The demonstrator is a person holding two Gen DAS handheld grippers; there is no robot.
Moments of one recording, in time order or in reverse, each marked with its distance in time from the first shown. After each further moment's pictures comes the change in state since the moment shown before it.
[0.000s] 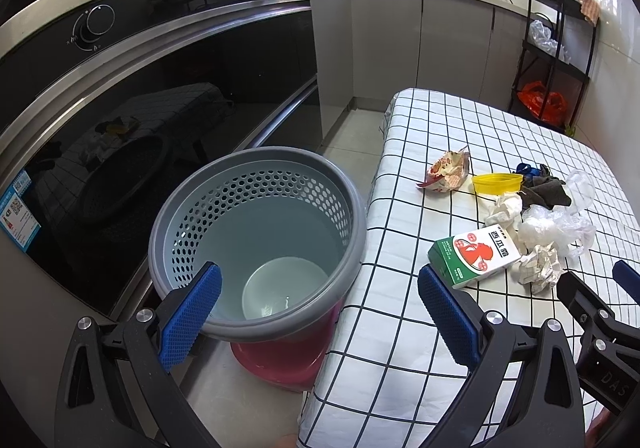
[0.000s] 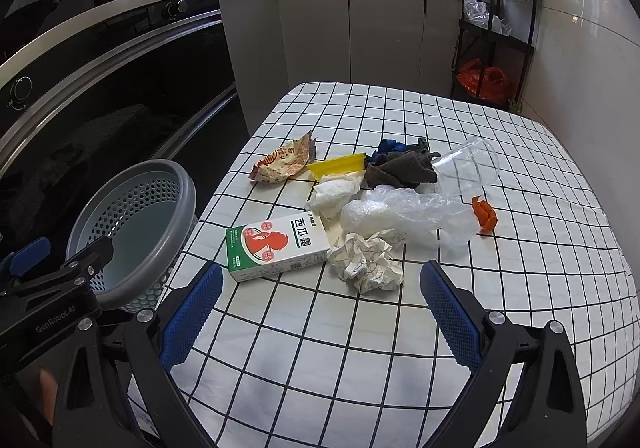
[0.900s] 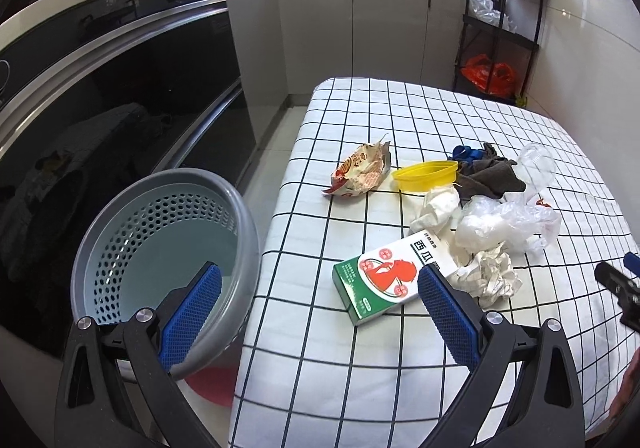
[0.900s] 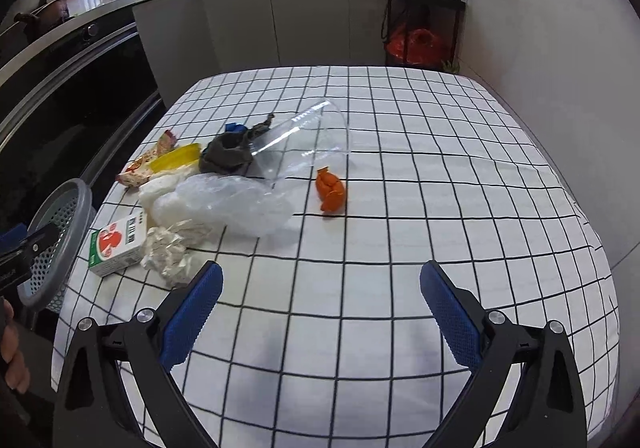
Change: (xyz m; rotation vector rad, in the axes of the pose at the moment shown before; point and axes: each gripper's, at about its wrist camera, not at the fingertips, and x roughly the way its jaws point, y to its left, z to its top) left arm 0.039 -0.079 0.017 0.139 0.009 -0.160; right arm 0.017 -0.166 -0.008 0.132 0.055 -0.123
